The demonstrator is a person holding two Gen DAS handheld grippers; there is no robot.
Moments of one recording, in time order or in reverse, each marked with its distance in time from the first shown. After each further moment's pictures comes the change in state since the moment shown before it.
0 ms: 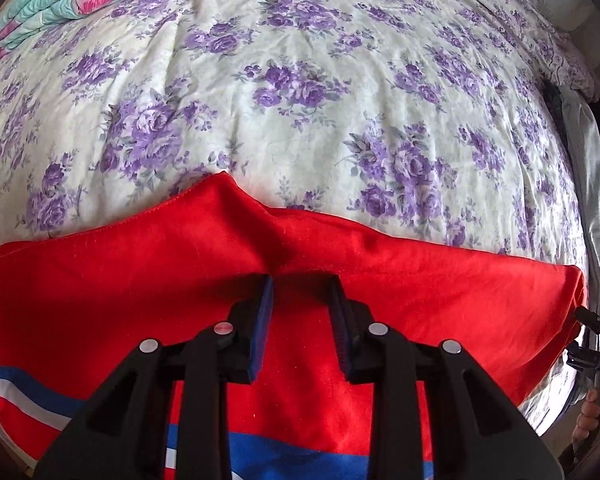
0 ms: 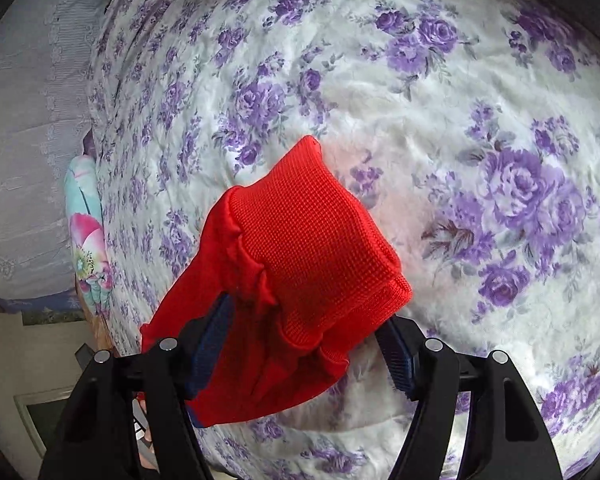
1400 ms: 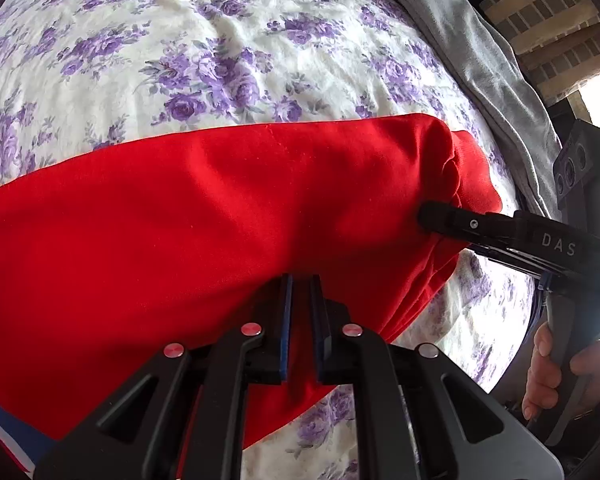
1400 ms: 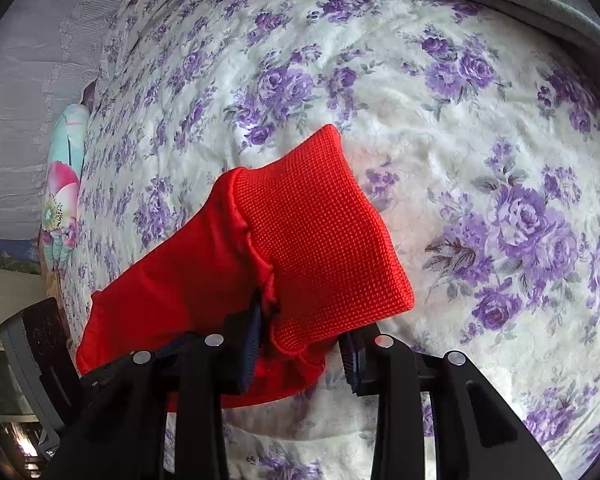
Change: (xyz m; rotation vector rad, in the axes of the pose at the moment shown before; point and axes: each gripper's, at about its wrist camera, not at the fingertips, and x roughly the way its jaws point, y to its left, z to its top) left arm 0.030 -0.214 -0.067 0.364 0.127 -0.277; right arm 0.003 0.013 -0.010 -0.215 -0.033 -0.123
